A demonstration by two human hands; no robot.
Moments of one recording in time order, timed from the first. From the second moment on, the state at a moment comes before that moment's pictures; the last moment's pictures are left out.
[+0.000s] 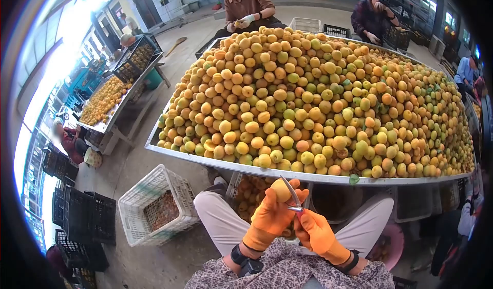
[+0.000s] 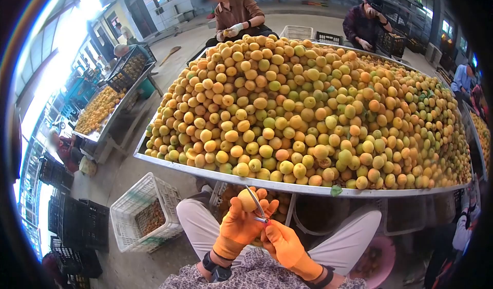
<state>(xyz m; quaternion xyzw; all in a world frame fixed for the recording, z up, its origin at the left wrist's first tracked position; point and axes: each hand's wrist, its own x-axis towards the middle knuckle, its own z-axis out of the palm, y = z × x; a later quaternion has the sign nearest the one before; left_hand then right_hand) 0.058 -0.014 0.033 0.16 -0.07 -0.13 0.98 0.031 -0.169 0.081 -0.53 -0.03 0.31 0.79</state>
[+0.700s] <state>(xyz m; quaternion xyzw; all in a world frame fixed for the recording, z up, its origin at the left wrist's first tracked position) 0.051 -0.016 0.033 0.15 -0.03 -0.15 0.98 0.020 -0.171 0.079 -0.59 -0.06 0.24 0.77</state>
